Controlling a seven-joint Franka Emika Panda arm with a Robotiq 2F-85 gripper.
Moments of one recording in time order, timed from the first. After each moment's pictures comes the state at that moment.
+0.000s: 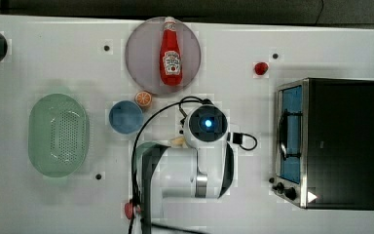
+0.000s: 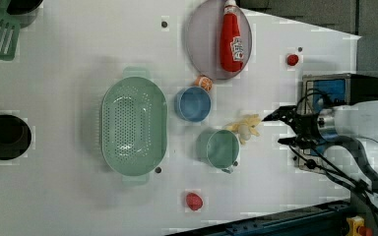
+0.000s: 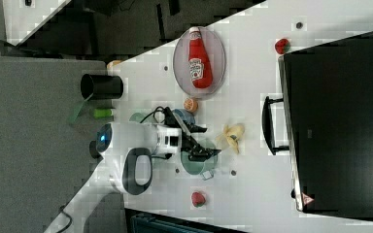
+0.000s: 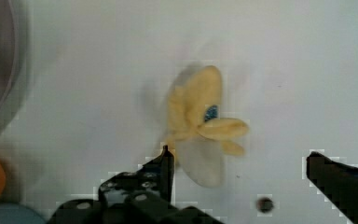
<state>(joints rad) -0.01 0.13 -0.03 -2.40 -0.02 0.83 0.07</state>
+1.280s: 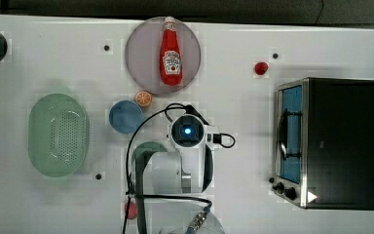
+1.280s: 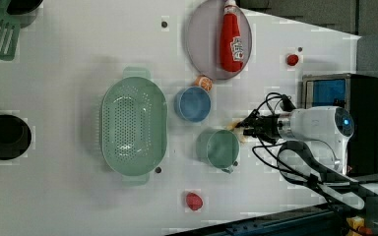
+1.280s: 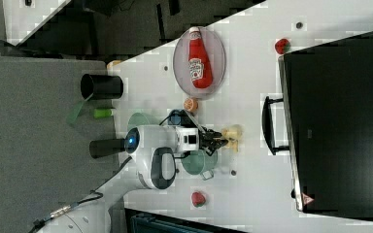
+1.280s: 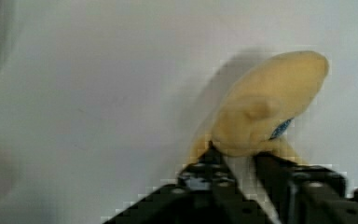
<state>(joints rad) 0.01 0.35 0.01 -2.43 -0.03 1.12 0.08</state>
